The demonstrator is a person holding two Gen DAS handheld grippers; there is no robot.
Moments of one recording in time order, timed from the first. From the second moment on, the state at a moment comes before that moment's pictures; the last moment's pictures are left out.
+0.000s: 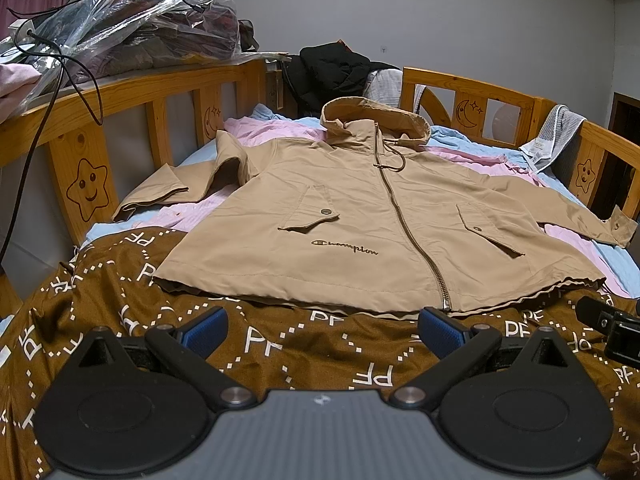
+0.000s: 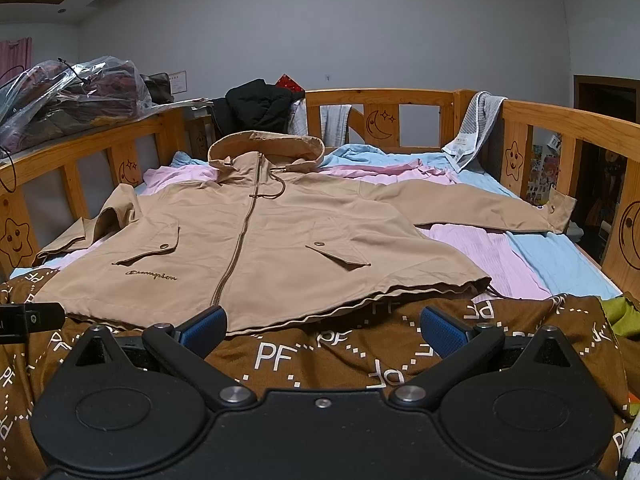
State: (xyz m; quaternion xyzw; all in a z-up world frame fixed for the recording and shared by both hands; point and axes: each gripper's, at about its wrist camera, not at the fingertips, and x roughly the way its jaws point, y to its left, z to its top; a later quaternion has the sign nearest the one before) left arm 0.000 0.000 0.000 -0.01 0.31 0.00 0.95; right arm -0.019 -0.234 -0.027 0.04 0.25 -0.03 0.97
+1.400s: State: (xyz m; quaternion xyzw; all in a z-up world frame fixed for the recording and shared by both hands) left arm 0.086 0.001 0.110 0.08 0.33 -0.03 0.94; right arm 0.085 -0.223 0.084 0.02 0.37 -0.02 0.93
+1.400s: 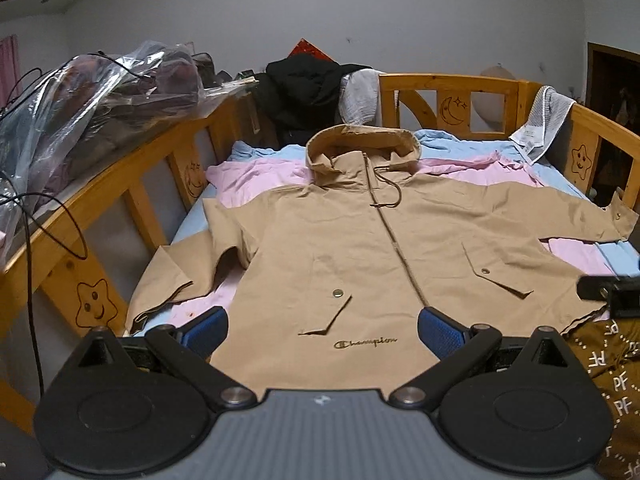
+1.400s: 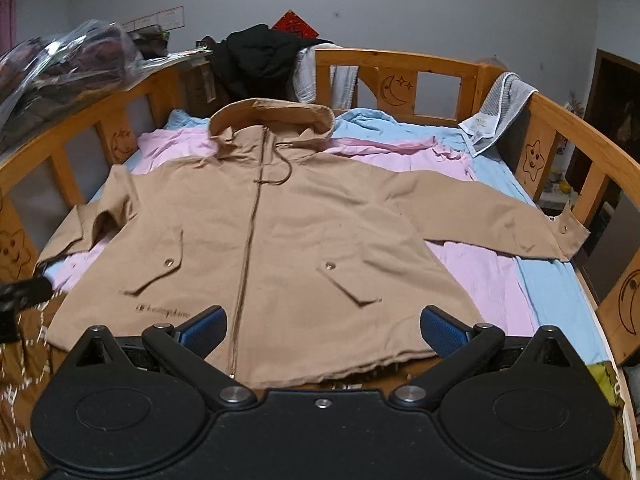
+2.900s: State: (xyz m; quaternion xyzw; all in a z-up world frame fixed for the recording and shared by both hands) left arm 0.339 -0.171 -0.063 0.07 0.43 -0.09 0.90; right arm 0.268 -0.571 -0.082 0.09 0.27 -0.41 0.87
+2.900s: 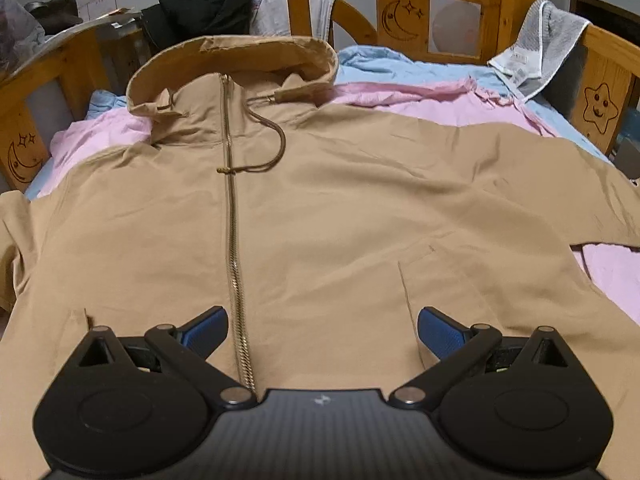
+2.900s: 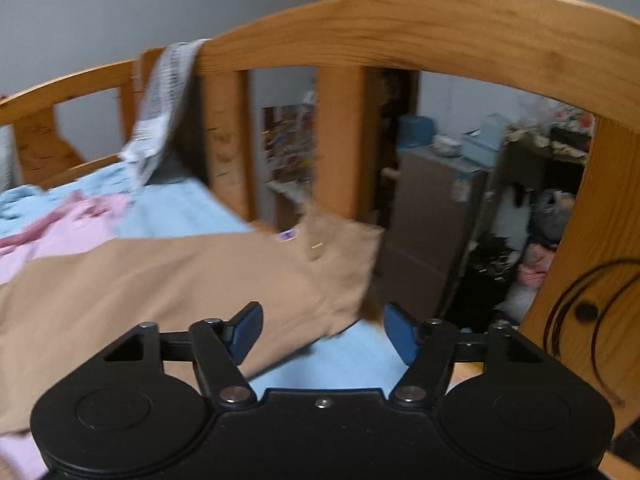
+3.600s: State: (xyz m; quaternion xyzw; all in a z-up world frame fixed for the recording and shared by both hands) left arm 0.334 -0.185 -0.055 0.07 0.45 -0.10 0.89; right arm 0.298 -0.624 -0.095 0.10 0.28 -0.41 0.86
